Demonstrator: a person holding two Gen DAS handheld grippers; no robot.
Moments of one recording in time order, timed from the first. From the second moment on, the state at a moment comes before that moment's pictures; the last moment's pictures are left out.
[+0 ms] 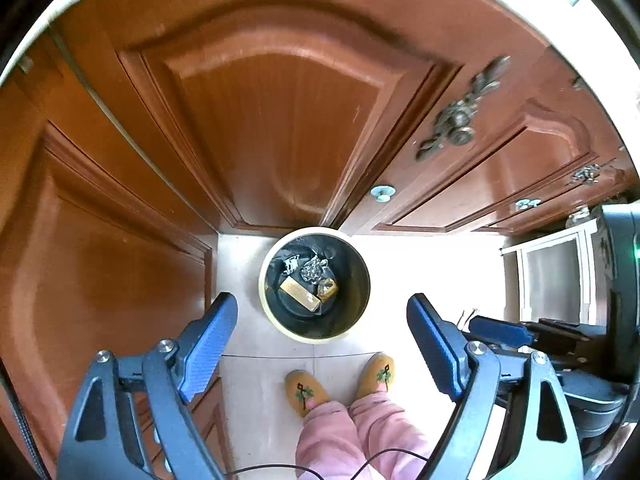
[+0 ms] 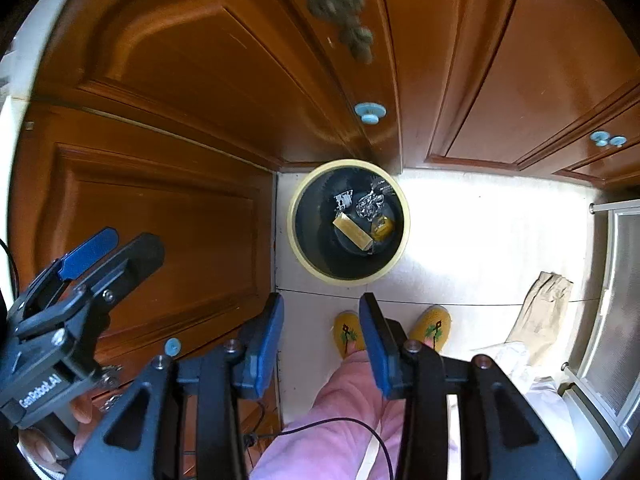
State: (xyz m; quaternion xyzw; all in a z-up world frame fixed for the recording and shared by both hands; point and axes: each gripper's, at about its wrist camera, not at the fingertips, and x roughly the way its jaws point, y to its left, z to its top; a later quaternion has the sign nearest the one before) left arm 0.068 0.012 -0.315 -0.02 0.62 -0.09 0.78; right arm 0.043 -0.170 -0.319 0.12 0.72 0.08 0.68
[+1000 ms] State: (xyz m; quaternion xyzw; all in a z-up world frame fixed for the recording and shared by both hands) left arm 0.078 0.027 -0.060 -0.03 0.50 -0.08 0.86; right arm 0.051 -0.177 -0.048 0.12 0.56 0.07 0.82
